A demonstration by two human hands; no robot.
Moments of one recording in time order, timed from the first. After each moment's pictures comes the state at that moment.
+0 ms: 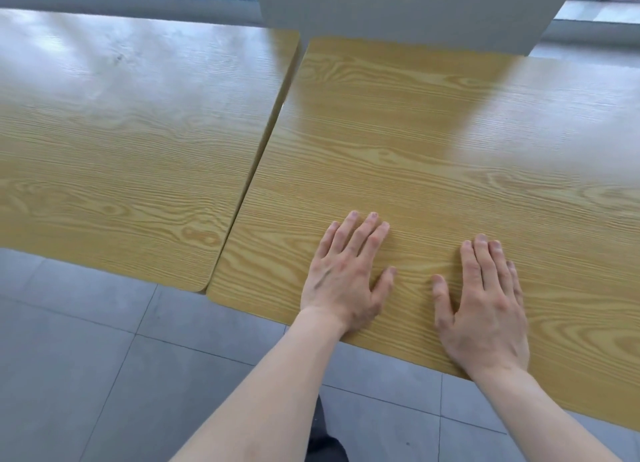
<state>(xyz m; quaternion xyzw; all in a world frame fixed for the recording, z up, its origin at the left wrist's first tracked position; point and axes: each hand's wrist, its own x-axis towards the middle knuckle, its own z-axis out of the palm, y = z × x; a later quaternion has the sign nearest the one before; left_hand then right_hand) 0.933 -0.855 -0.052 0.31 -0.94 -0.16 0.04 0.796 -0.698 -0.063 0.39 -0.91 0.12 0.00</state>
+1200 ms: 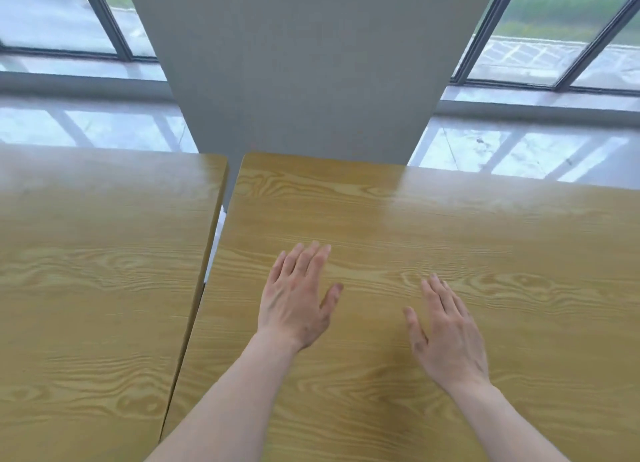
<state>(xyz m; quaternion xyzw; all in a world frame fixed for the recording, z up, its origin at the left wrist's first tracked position) 0.831 -0.971 0.039 0.27 -0.94 -0.18 0.05 0.693 -0.753 0.024 0.32 -0.94 0.10 -0.06</state>
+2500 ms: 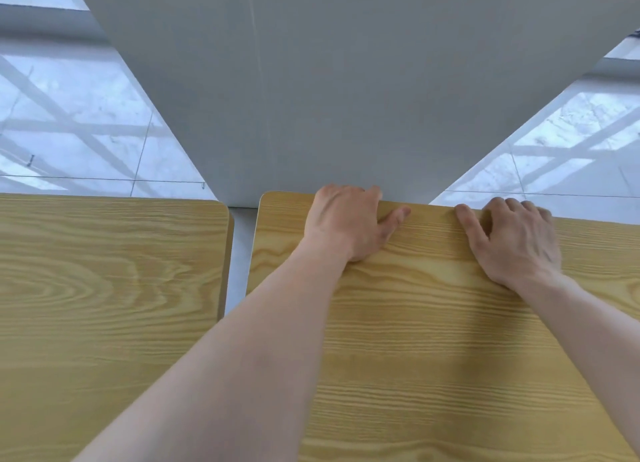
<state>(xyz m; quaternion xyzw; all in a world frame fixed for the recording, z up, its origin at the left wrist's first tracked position) 0.596 -1.248 -0.052 0.22 -0.96 -0.15 -0.04 0.453 -1.043 -0.045 0.29 -0.96 -0.03 -0.02</state>
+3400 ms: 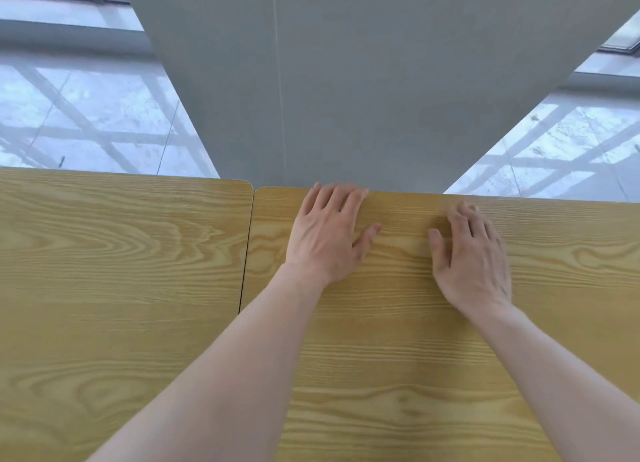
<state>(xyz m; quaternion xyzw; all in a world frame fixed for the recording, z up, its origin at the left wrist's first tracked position) 0.688 -1.221 -0.036 0.21 -0.96 -0.18 0.08 0.554 -1.029 -0.037 0.33 -0.94 0.10 0.00</state>
